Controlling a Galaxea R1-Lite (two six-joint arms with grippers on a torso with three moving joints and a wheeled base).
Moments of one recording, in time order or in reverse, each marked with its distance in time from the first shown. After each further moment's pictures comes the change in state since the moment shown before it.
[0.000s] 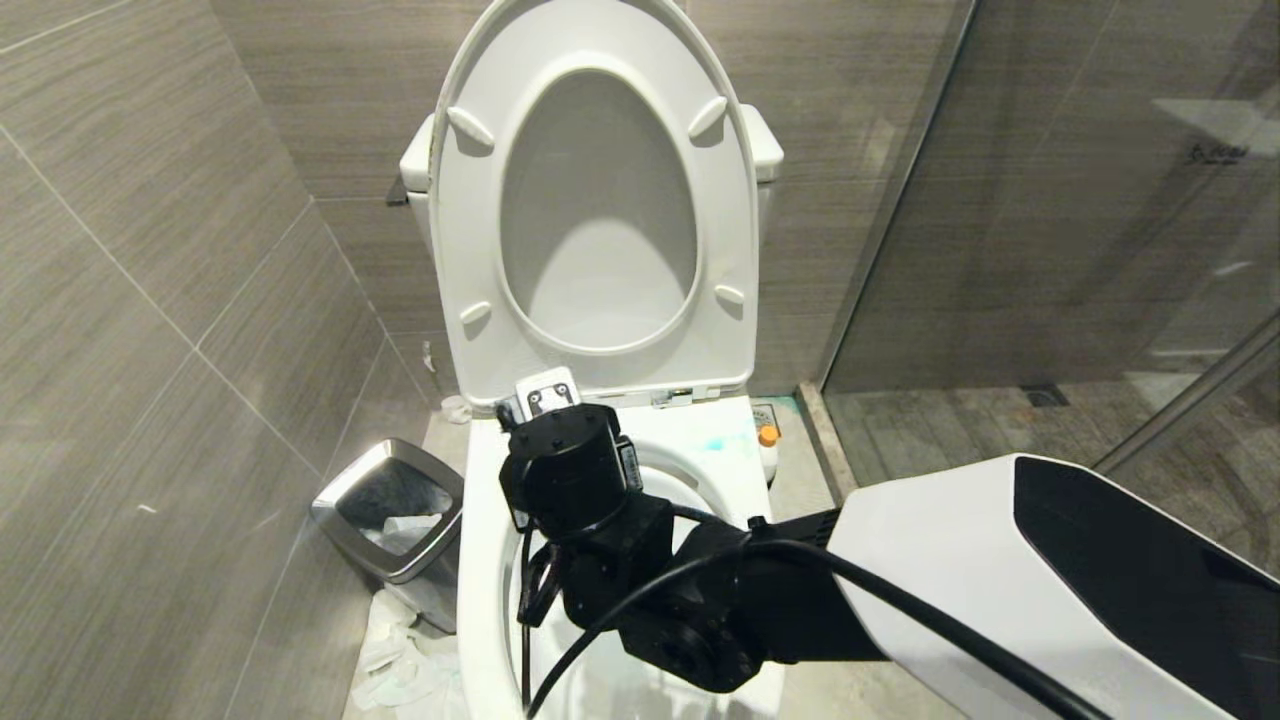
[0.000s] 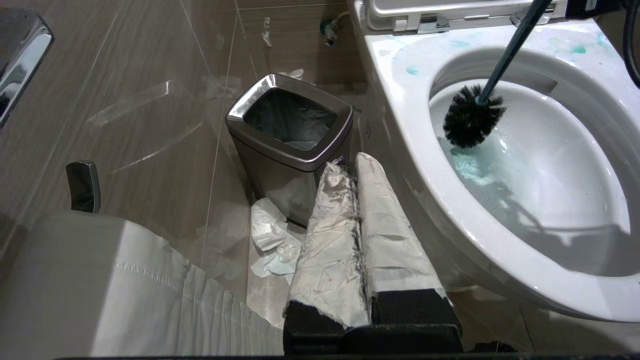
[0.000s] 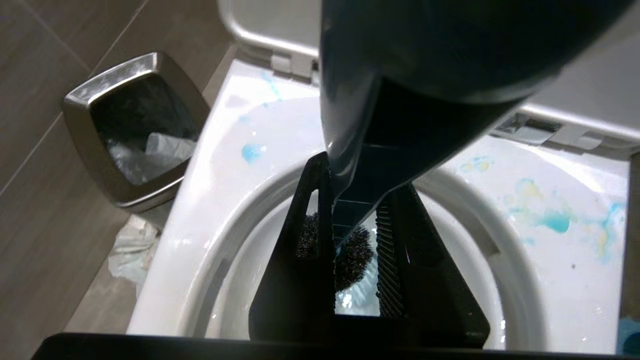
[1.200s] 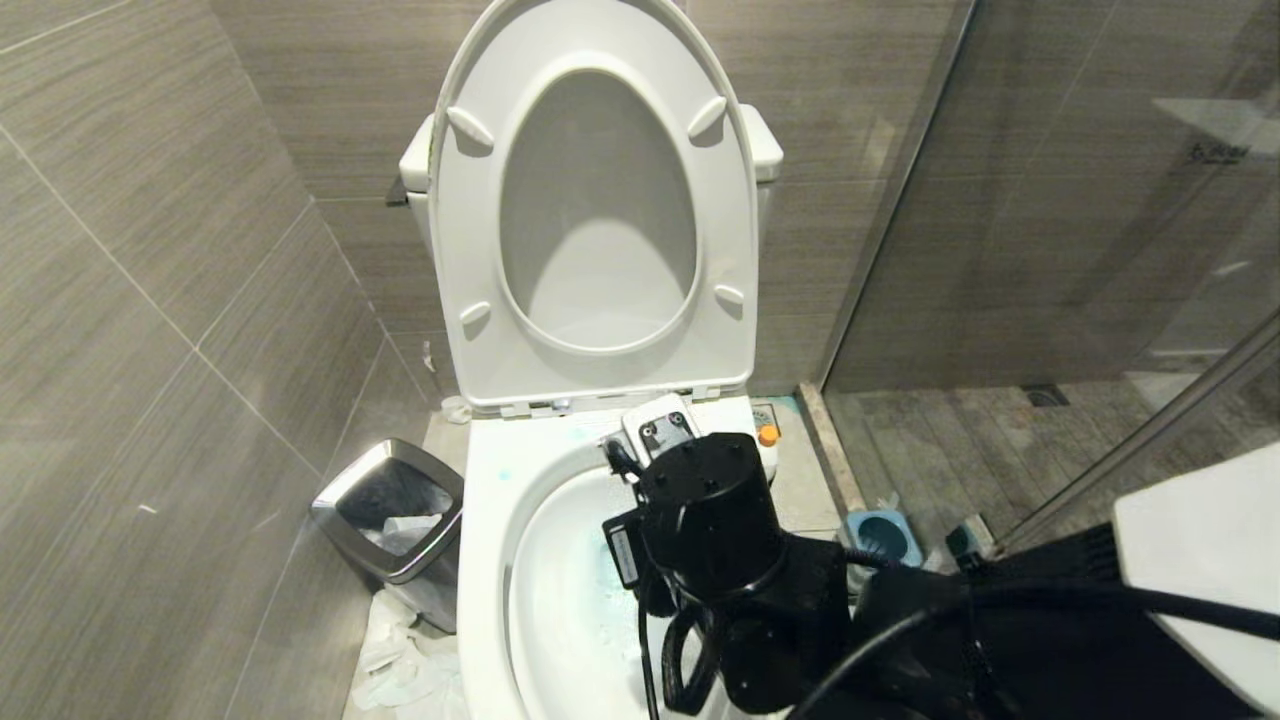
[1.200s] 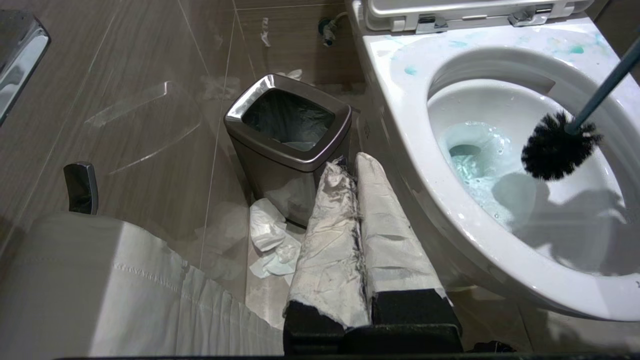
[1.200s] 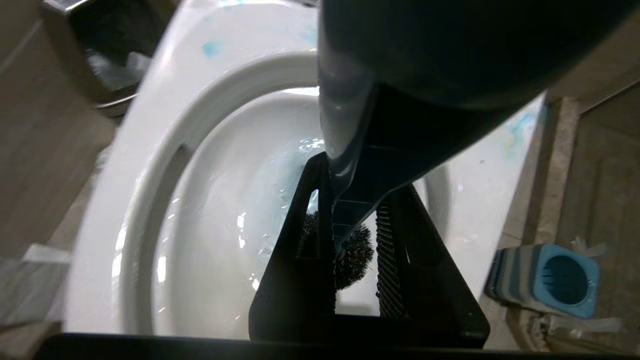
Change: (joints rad) left arm -0.001 0.000 0.000 0.000 0.000 0.000; right arm 0.009 -0.329 0.549 -0.093 0.011 0.021
